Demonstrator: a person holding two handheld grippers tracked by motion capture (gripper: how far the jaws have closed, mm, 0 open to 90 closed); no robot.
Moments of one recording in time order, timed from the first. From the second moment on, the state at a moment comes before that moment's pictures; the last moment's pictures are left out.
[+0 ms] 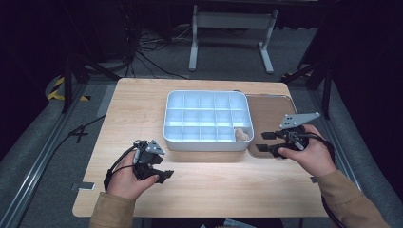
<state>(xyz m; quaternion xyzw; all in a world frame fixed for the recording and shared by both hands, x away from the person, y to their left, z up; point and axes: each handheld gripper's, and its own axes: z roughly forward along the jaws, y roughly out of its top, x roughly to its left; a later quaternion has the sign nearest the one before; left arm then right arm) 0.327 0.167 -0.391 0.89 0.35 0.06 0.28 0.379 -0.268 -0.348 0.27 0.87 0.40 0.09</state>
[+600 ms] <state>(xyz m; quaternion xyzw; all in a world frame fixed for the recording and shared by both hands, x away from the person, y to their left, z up) 0.324 0.169 -0.391 0.89 0.35 0.06 0.28 0.345 -0.274 -0.393 0.25 0.86 0.44 0.09</state>
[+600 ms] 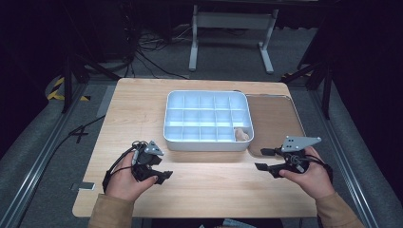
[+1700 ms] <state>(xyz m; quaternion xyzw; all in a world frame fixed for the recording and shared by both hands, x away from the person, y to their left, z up) 0.333 0.177 -0.412 0.89 0.36 0.05 0.27 0.338 -0.275 -0.478 0.24 0.87 0.42 0.10</state>
